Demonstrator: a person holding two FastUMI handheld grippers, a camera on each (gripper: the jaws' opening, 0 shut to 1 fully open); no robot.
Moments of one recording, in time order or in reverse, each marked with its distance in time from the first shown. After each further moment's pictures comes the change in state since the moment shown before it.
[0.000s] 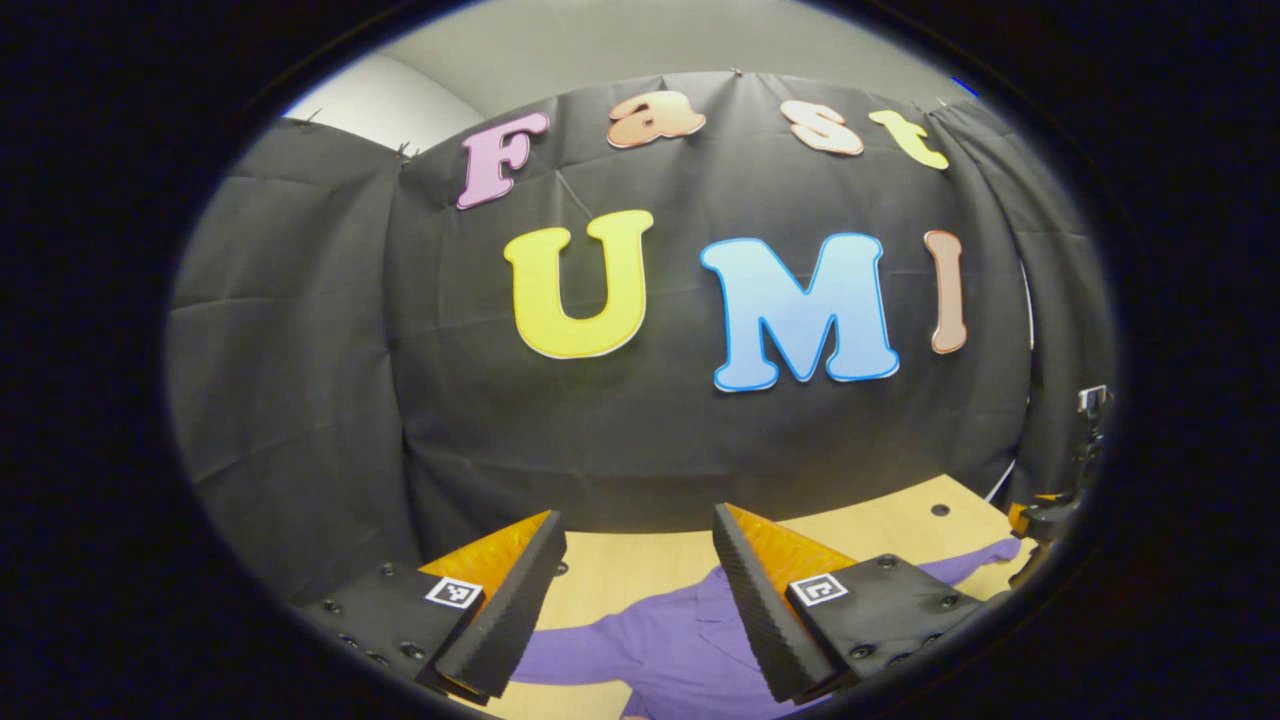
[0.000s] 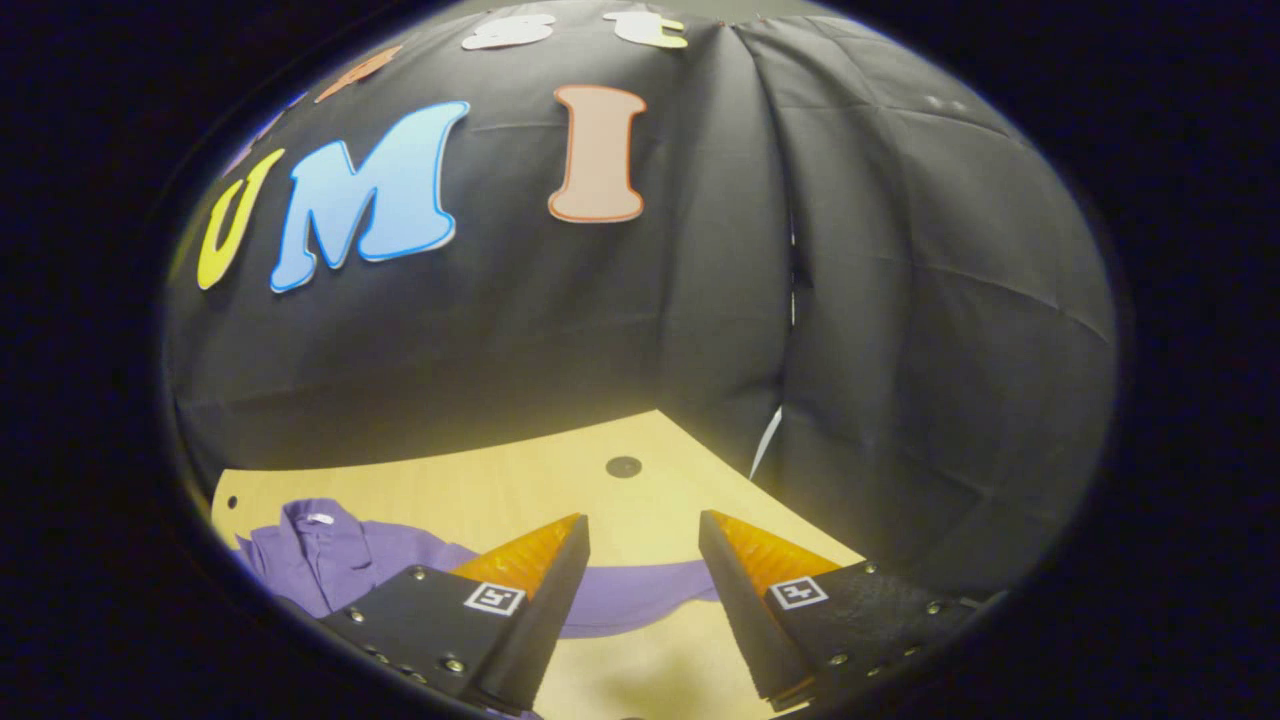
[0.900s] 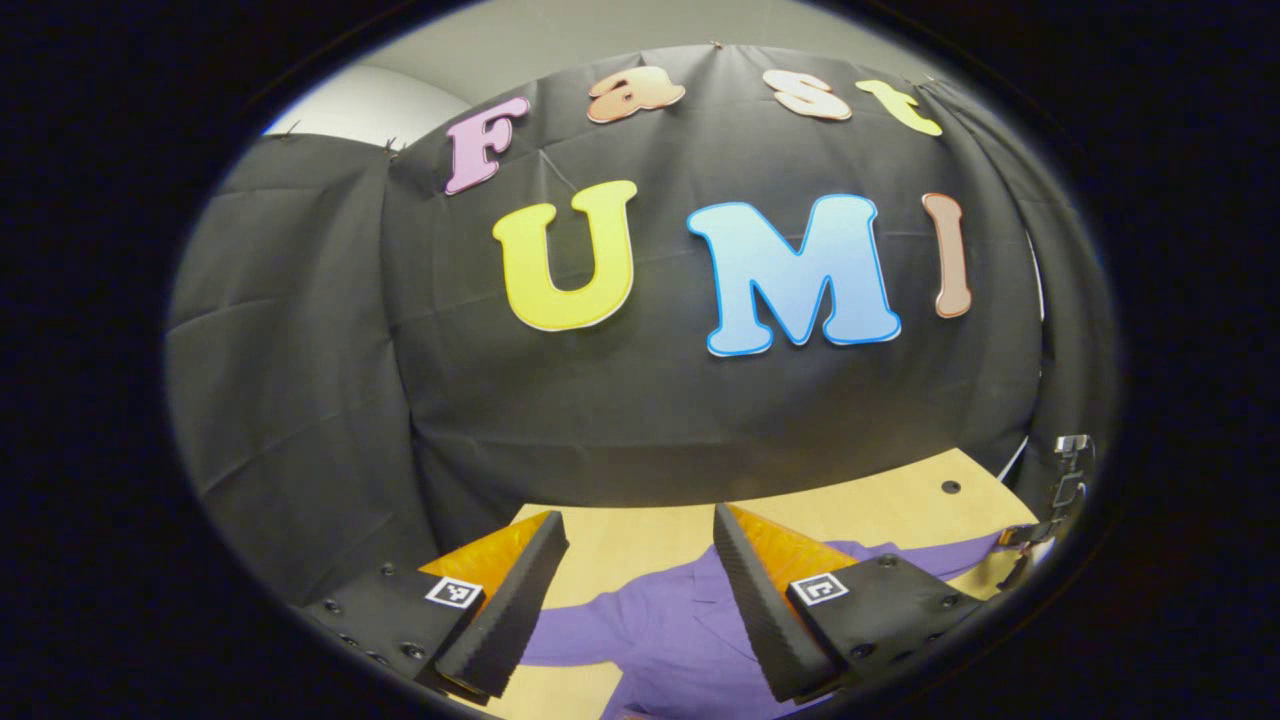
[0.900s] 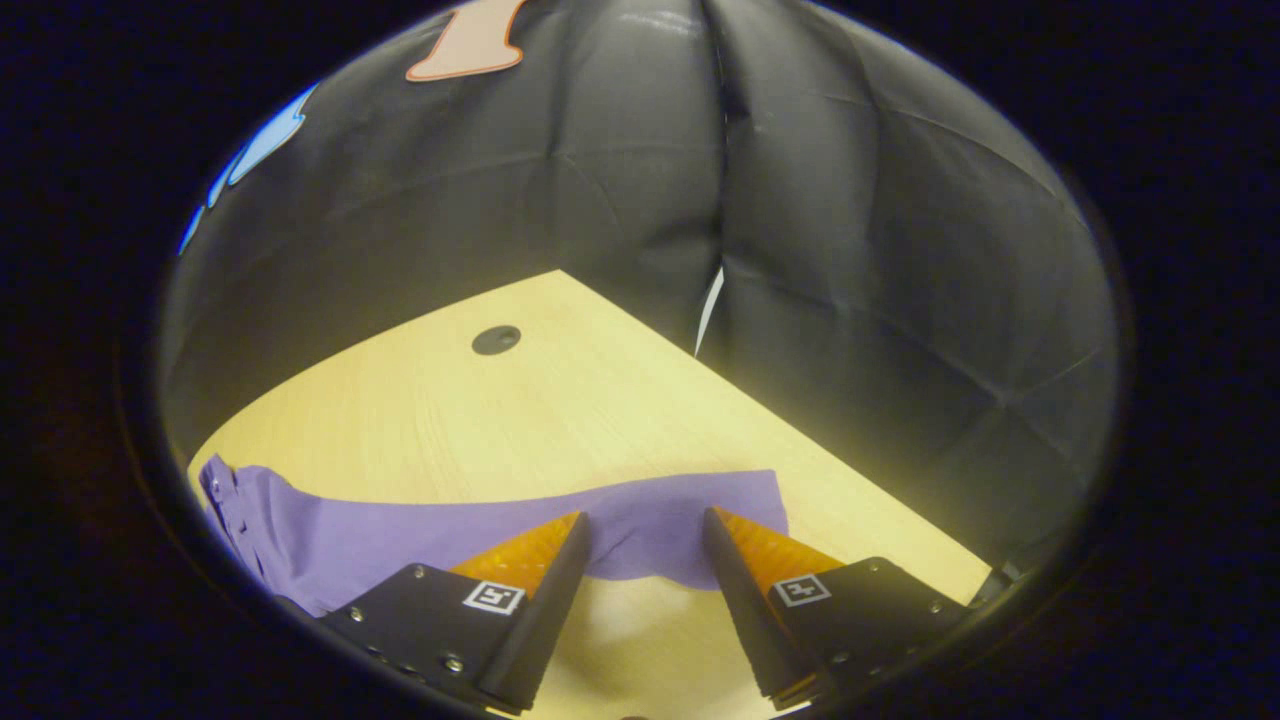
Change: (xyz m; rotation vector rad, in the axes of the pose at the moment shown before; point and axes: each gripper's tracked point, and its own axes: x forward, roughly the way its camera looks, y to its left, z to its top) left arm 0.006 -0.028 -0.020 0.039 0.086 0.052; right arm 0.102 -0.081 -0.123 0.056 0.329 -0.139
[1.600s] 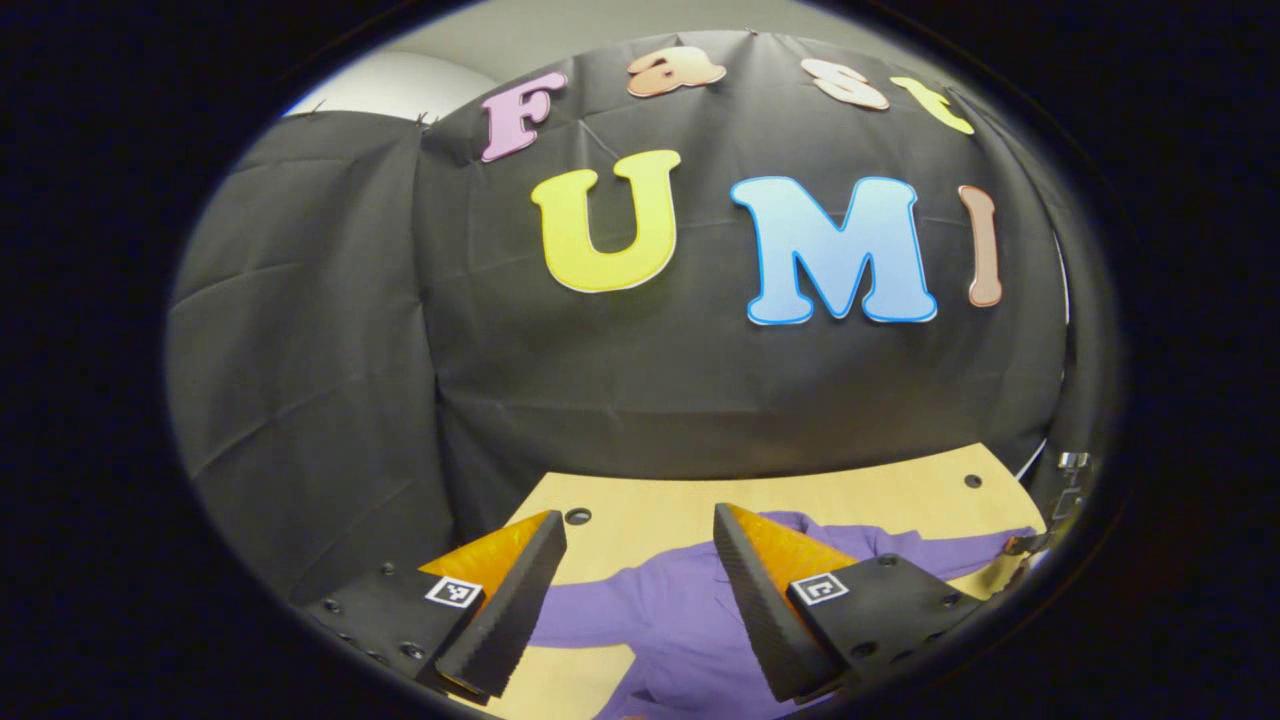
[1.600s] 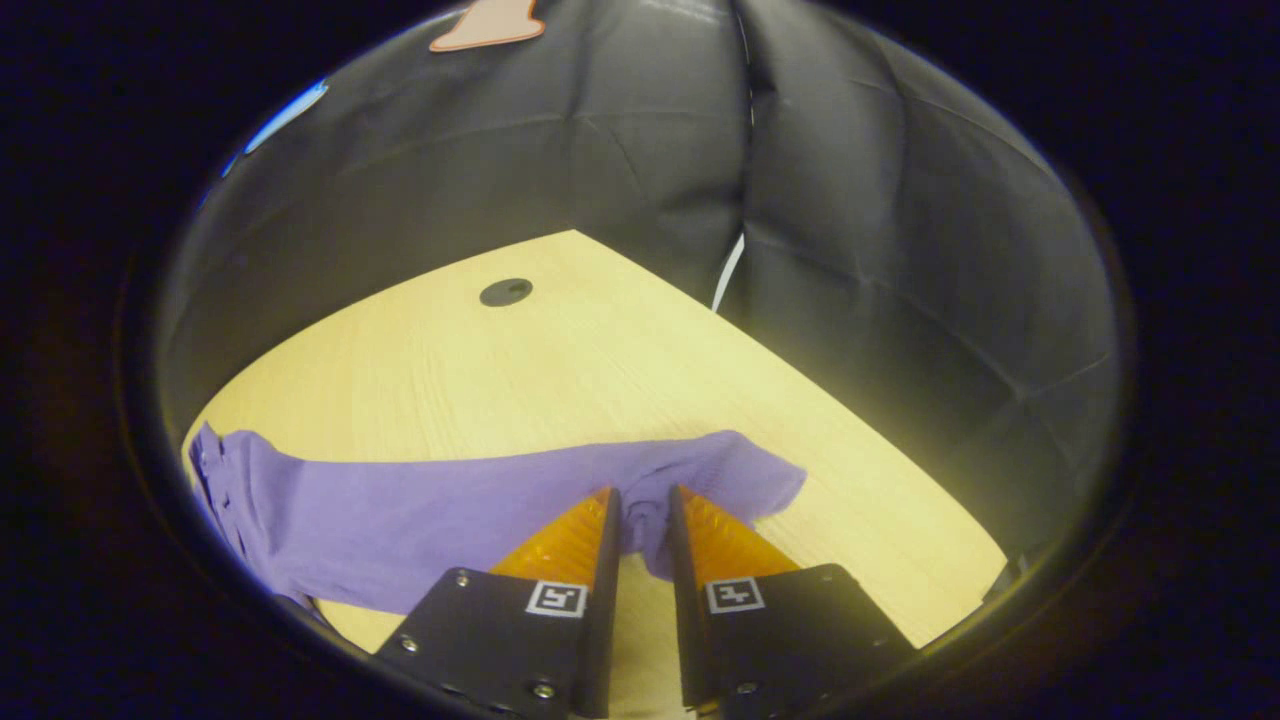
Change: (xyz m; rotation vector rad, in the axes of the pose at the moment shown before) left arm 0.000 0.033 -0.037 -0.059 0.067 0.073; right arm 0.008 0.009 -0.023 -0.079 0.047 -0.009
